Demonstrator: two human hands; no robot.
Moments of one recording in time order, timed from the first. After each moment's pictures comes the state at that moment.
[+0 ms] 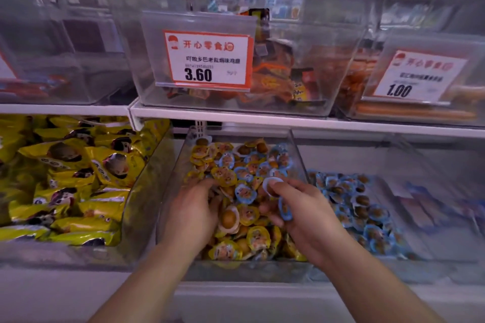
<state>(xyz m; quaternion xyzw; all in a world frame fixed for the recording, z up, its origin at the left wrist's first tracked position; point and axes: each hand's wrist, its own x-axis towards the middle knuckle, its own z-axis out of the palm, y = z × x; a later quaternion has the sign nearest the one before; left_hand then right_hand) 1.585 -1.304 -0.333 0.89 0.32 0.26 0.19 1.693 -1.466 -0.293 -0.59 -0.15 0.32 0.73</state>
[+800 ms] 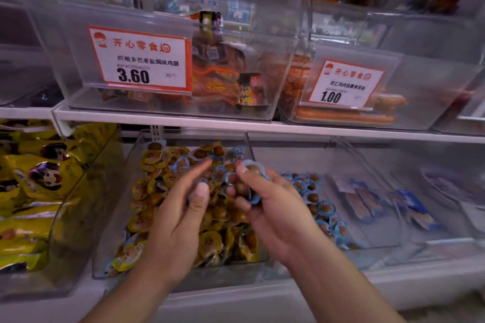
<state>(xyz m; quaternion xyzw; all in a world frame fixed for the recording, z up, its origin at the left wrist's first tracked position) 1.589 -1.370 -0.303 0.75 0.11 0.35 0.55 1.694 -1.489 -0.259 -0.45 -0.12 0.35 0.81</state>
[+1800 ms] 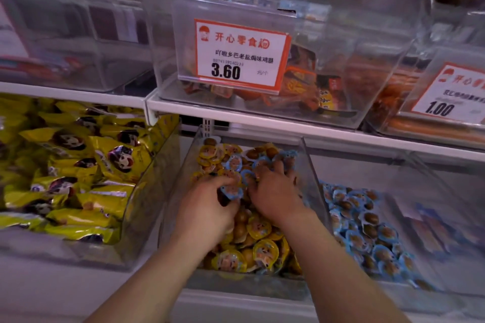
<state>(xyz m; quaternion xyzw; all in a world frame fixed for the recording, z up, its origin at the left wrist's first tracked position) 1.594 -1.308 -0.324 0.84 0.33 0.27 0.34 1.735 -1.381 -0.315 -0.92 -0.36 0.06 0.12</state>
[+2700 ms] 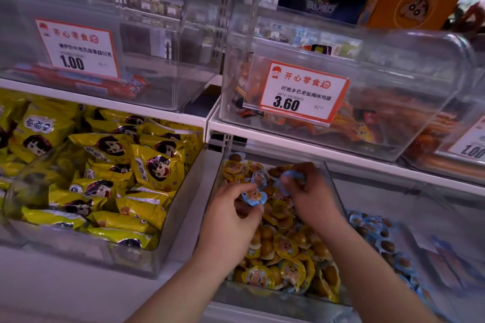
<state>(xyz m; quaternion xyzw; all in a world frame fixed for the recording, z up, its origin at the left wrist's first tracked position) 1.563 -1.313 -0.300 0.76 0.28 0.36 0.47 1.729 -1.392 -0.280 -0.82 -0.35 0.04 0.46</state>
